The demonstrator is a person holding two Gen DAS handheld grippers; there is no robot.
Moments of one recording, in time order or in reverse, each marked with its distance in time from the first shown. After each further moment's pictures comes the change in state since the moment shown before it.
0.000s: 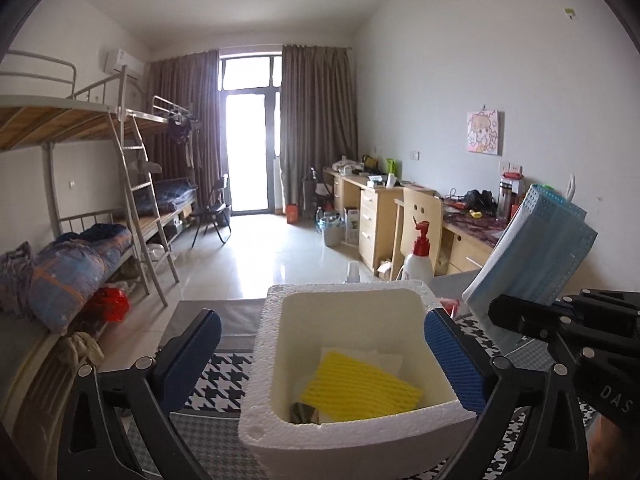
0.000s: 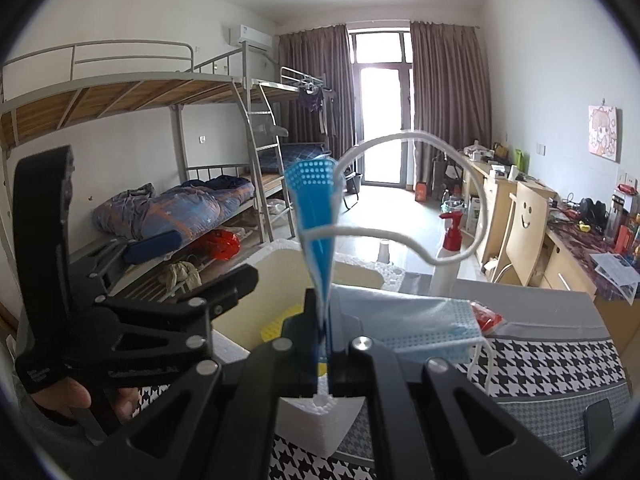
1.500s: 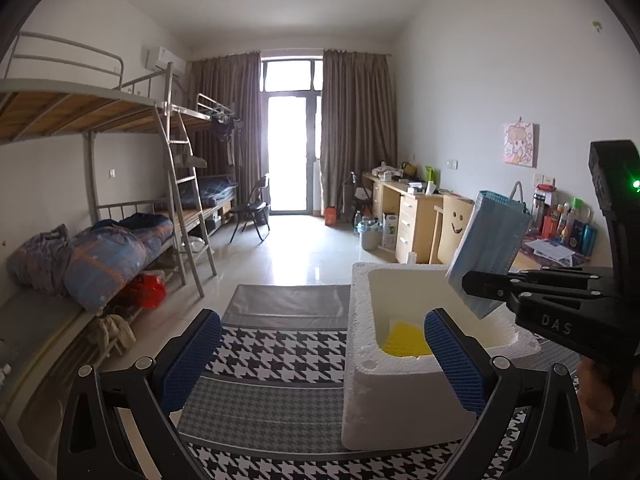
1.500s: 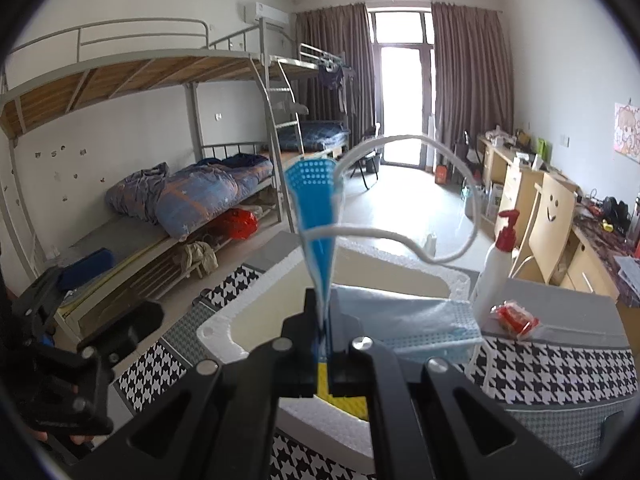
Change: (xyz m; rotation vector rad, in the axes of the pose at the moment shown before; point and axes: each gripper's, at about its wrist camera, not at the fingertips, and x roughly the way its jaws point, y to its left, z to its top) left arm -0.038 0.051 -0.024 -0.057 -0.018 0.127; right arm 0.044 0.024 0.007 -0.018 0.097 0.065
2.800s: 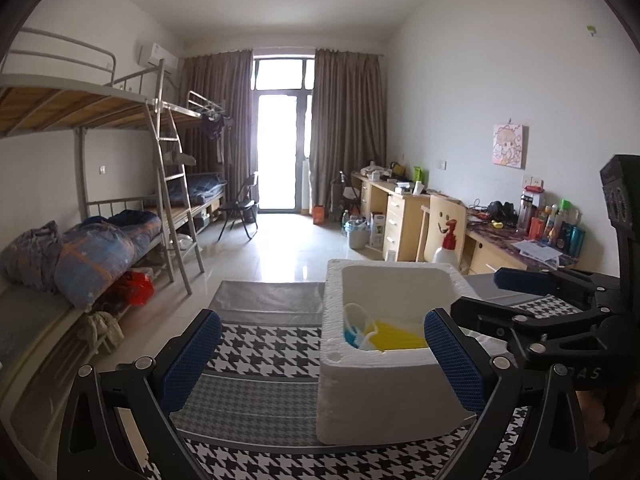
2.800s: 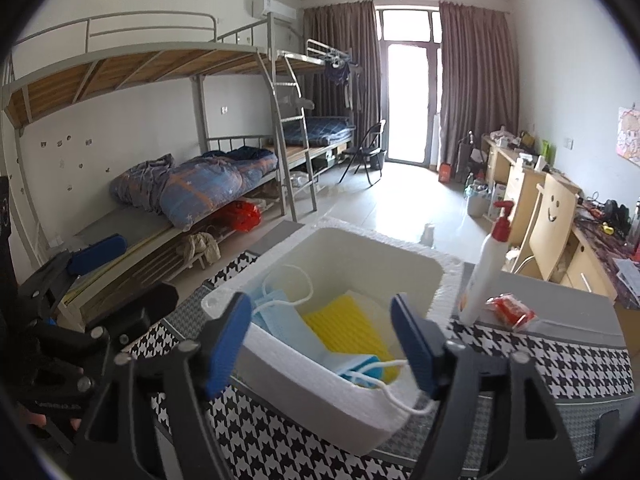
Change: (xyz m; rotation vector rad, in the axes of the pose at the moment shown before) left arm -0.010 -0.011 -0.001 -0.006 0.002 -0.053; right arm -0.019 0.002 -0.009 -0.027 0.000 0.001
